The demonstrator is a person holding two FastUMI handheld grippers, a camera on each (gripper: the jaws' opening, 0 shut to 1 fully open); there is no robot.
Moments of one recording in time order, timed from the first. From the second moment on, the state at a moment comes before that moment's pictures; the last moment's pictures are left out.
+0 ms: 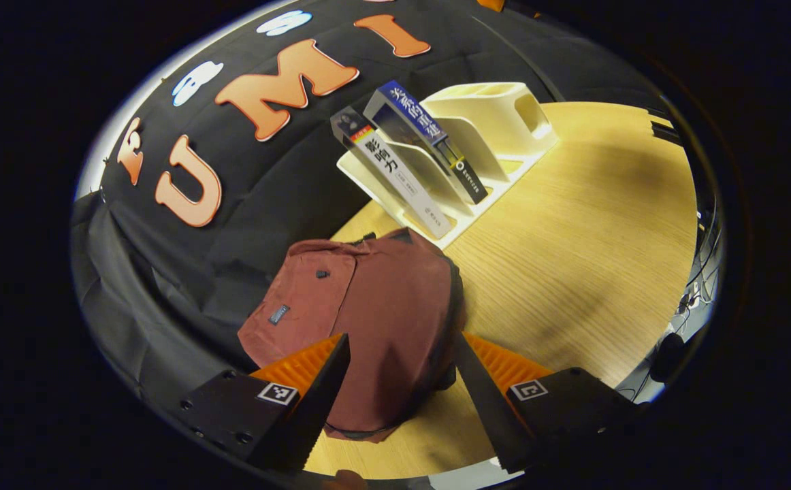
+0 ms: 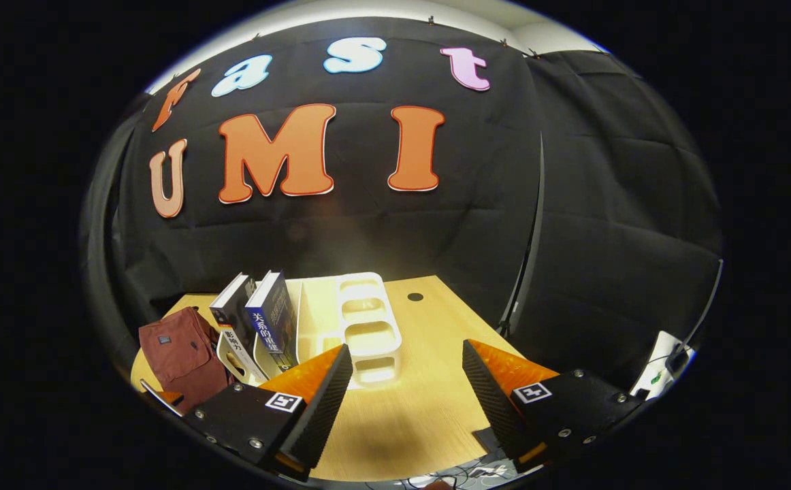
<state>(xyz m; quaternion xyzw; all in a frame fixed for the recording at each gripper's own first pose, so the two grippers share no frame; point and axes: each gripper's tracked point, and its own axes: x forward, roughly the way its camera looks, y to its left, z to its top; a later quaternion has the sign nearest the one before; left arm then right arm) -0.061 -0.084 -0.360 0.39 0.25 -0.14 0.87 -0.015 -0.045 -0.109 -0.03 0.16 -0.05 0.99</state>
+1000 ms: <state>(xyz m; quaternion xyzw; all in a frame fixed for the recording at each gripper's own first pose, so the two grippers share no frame) -0.052 -0.082 -0.379 0.40 0.36 -0.18 0.82 -0.013 -0.048 -0.131 -0.01 0.19 -0.05 0.98</state>
